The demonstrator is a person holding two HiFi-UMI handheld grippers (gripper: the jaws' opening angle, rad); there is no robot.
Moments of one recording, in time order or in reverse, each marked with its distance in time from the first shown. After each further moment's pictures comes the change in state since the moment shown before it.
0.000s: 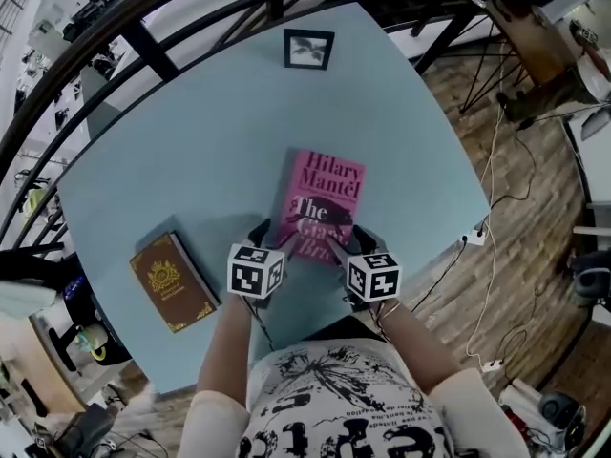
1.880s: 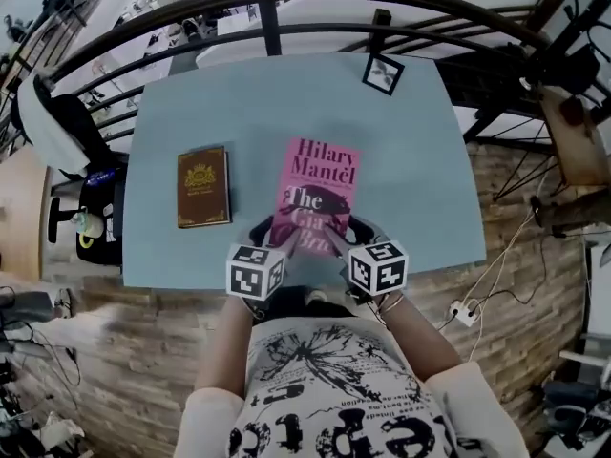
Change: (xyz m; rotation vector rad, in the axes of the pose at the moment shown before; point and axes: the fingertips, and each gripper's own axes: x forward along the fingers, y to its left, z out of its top) left arm -0.166 -0.095 -0.048 -0.185 -0.306 0.360; right arm -0.124 0.110 0.008 -0.406 -0.048 0.439
